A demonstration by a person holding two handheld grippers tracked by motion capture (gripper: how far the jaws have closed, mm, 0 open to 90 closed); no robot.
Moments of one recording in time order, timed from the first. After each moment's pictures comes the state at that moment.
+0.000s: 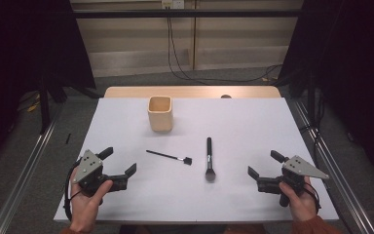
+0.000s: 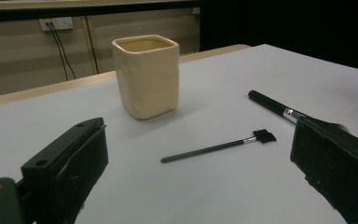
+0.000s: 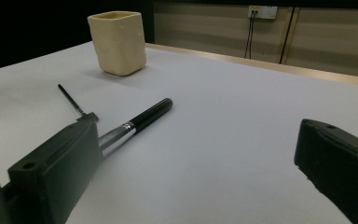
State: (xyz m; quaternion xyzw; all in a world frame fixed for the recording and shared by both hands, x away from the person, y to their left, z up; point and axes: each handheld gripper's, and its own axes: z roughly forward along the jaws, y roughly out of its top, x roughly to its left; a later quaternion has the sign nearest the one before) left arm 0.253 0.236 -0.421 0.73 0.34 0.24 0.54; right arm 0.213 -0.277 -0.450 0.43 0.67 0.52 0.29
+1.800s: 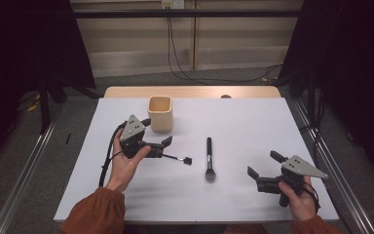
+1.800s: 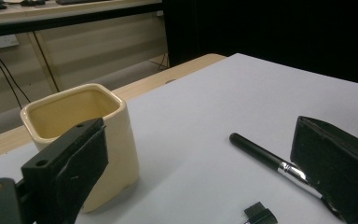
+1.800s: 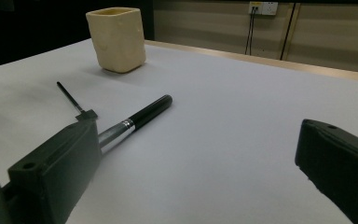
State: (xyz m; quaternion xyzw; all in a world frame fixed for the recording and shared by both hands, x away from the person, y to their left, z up) left arm 0.338 0.146 -0.400 0.76 0.28 0.21 0.55; right arm 0.214 -0.277 -0.452 0.43 0.68 0.52 0.29
